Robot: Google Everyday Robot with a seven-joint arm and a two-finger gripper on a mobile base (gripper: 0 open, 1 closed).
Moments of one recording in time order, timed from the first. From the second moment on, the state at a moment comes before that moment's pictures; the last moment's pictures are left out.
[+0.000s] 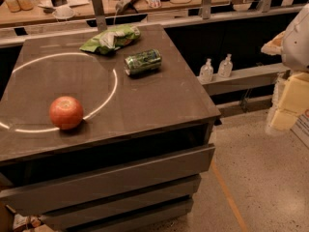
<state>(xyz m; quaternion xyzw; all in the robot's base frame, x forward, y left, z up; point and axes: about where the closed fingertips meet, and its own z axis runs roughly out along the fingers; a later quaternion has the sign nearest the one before) 0.438 -0.217 0.976 -0.60 0.78 -0.03 0.16</state>
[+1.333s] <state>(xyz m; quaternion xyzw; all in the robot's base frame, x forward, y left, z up) 0.570 -0.187 0.955 -0.61 0.74 0.10 0.27</state>
